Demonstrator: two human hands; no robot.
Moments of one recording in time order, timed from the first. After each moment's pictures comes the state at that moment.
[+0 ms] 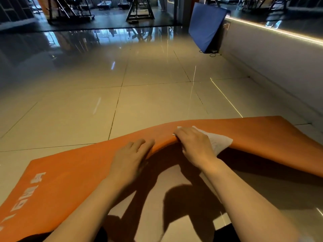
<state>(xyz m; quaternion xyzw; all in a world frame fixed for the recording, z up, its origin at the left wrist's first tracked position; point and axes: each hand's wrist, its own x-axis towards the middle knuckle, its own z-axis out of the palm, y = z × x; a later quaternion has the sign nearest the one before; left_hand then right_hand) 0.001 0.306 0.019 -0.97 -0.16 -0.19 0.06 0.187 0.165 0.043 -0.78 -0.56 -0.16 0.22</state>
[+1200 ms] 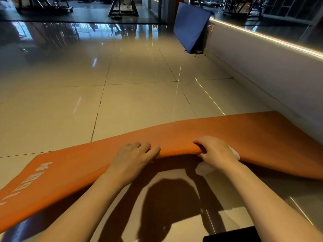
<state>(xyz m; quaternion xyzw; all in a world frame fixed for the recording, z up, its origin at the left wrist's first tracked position) 0.052 0.320 0.016 -0.96 0.01 -0.23 0.14 0.242 0.124 0.042 -0.89 -0.44 0.07 0.10</state>
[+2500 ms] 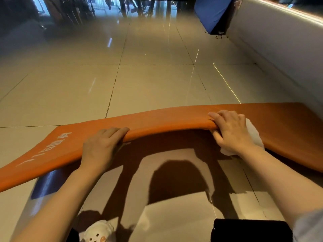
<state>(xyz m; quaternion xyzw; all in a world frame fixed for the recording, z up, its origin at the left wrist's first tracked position) -0.043 0.353 -0.003 -0.94 -0.19 -0.27 0.03 0.272 0.124 0.012 -0.86 -0.51 -0.08 0.07</state>
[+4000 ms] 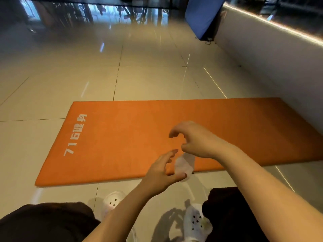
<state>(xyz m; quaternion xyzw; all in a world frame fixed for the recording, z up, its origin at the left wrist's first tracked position) -0.102 0.170 -0.010 -0.78 -0.19 -0.07 -0.59 0.044 0.100 0.100 -0.79 -0.58 0.16 0.11</state>
